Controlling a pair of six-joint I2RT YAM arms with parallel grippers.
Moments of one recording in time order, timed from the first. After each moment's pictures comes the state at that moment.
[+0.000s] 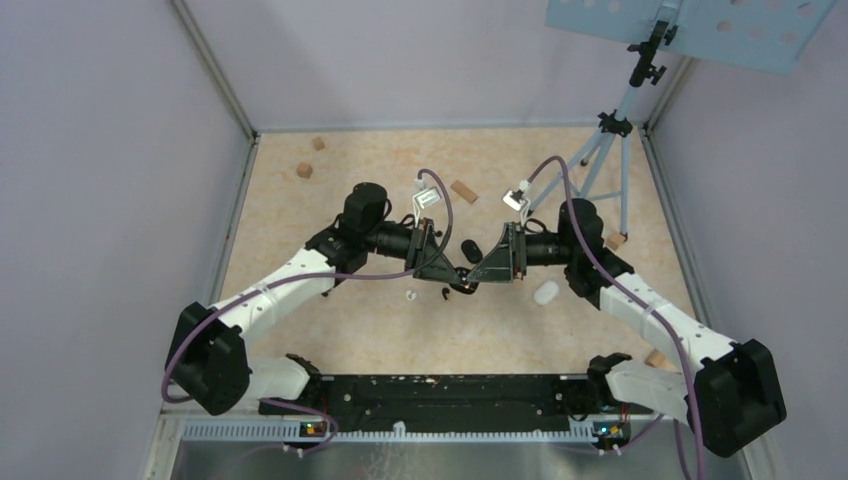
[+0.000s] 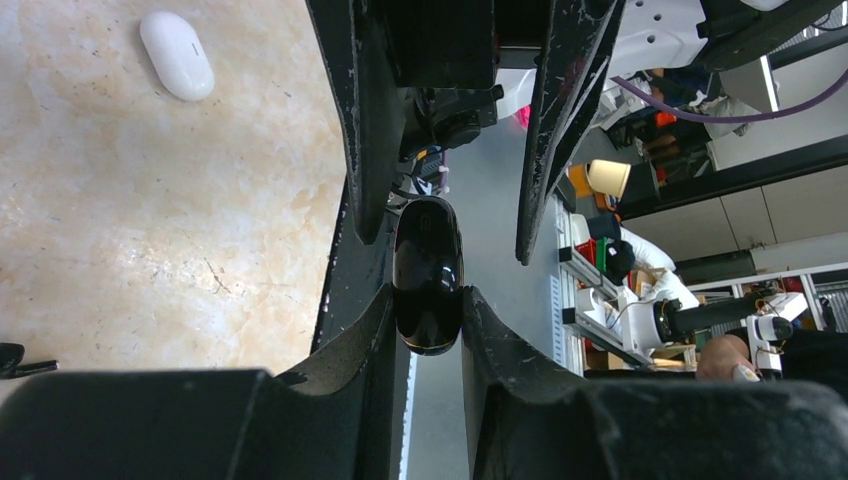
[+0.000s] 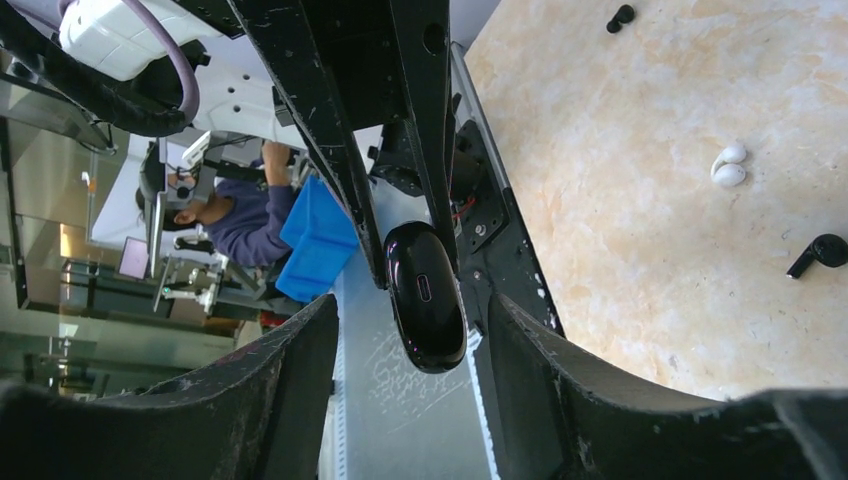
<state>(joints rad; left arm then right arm) -0.61 1.30 0.92 0.00 1.07 -0.55 0.47 1.08 0.67 0.19 -1.04 0.80</state>
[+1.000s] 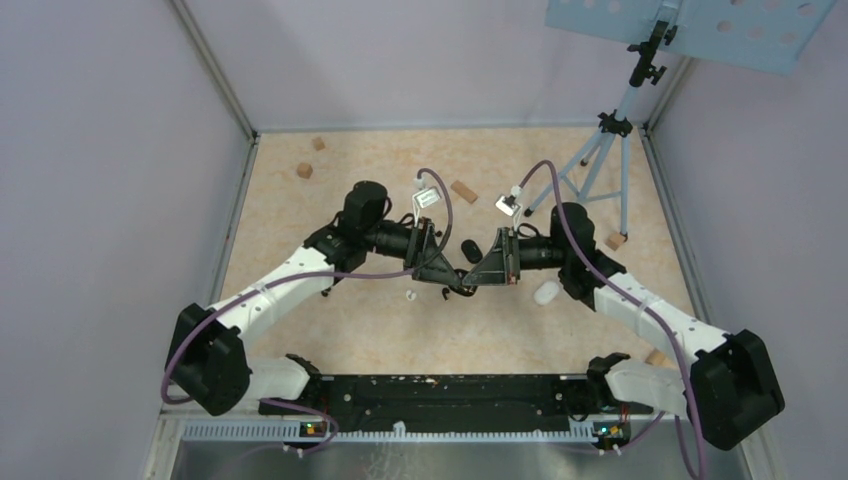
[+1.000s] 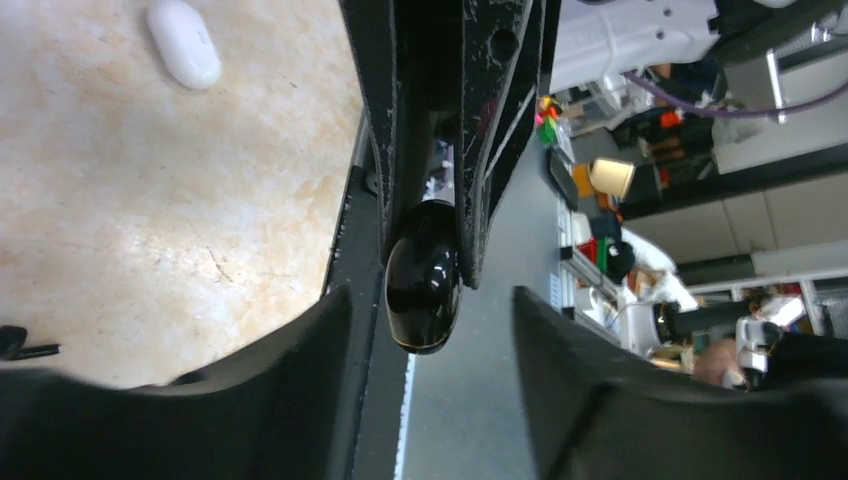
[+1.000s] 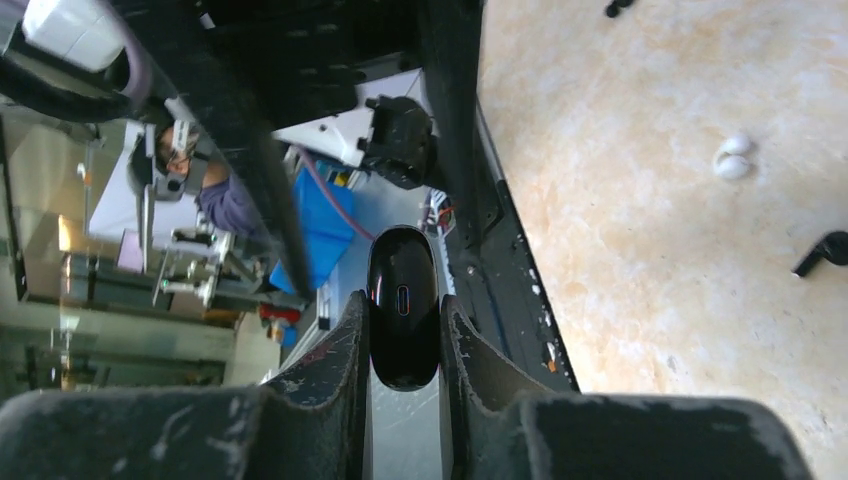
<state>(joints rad) -0.60 1.30 0.94 -0.06 1.08 -0.53 0.51 1.12 0.65 0.25 -1.05 0.80</state>
